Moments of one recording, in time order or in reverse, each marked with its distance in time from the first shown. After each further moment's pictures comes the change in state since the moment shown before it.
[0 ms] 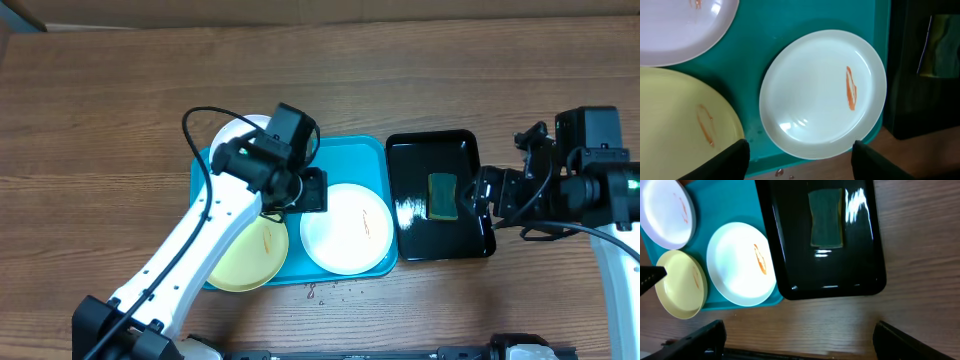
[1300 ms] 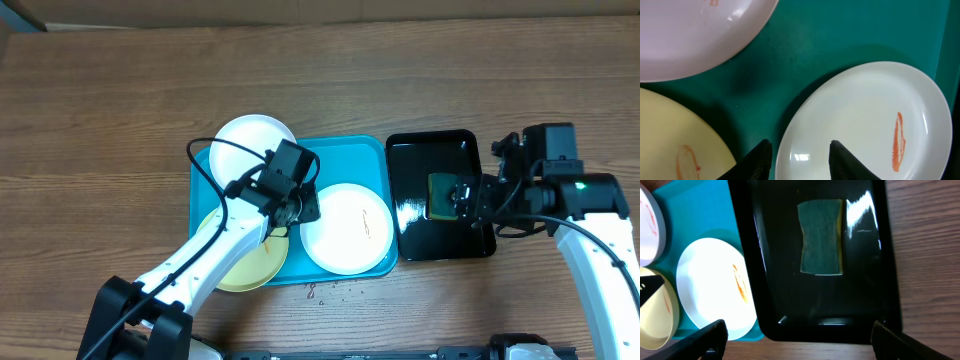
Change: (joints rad) left arm -0.008 0.002 -0.349 0.442 -0.118 -0.138; right arm 0.029 0.019 -0.309 0.373 0.011 0.026
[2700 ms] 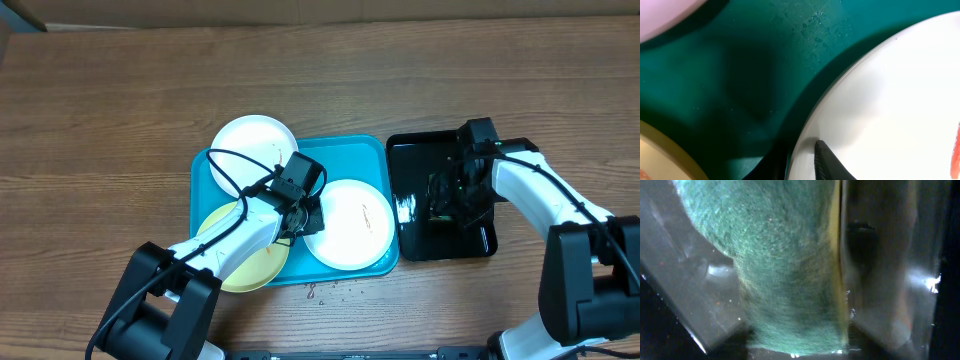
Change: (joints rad) left arm -0.026 0.127 -0.058 0.091 0.015 -0.007; right arm 0.114 0.496 -0.004 0.157 0.141 0.091
